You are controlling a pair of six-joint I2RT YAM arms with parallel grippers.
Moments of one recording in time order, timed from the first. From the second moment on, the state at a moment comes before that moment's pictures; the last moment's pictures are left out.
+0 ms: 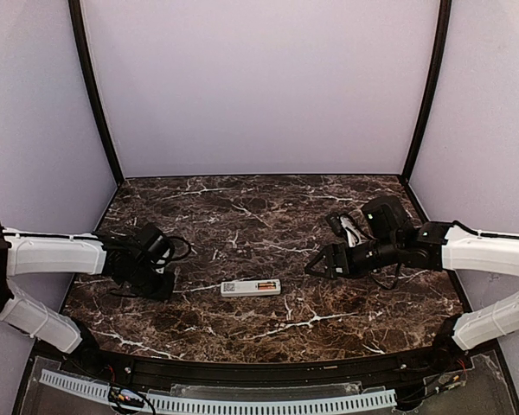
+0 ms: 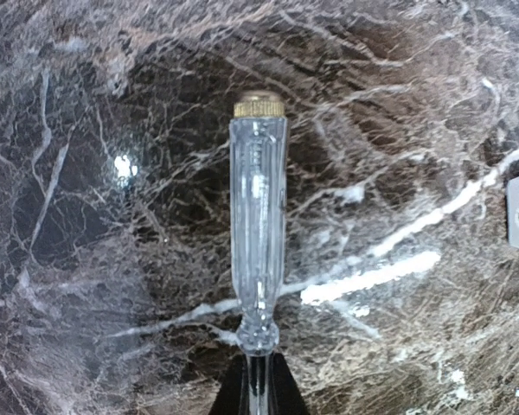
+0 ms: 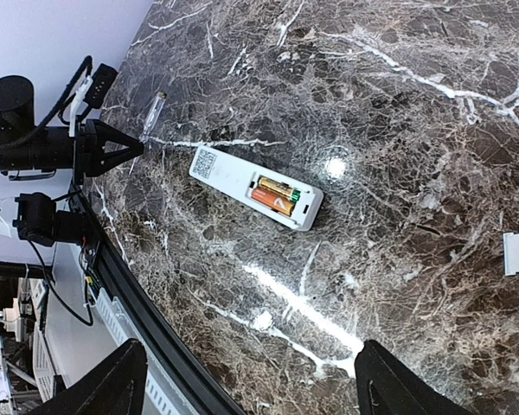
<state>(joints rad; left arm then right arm) -0.66 1.34 0.65 -0.57 -0.07 -0.52 0.79 1.19 0.73 -0.27 -0.38 0.60</state>
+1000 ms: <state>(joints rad) -1.00 1.41 1.17 -0.60 -0.09 0.01 0.79 1.27 0.85 -0.24 -0.57 0.79</state>
